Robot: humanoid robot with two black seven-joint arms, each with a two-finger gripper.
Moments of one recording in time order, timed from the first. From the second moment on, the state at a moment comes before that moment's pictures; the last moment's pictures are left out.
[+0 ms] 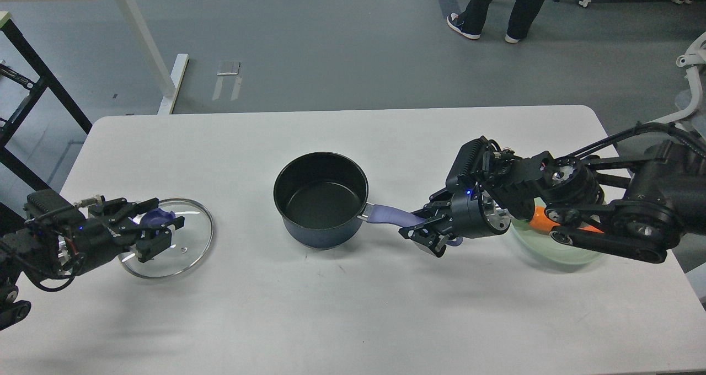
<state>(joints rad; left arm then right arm) -0.66 0.85 0.02 -0.97 1.64 0.44 -0.49 1.28 -0.50 -0.32 1.33 -1.70 0.17 0.28</state>
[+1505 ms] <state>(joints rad) -0.88 0.56 -0.31 -0.75 0.00 0.07 -0.49 1.15 -0.63 0.32 0.91 -0.56 0.11 0.27</state>
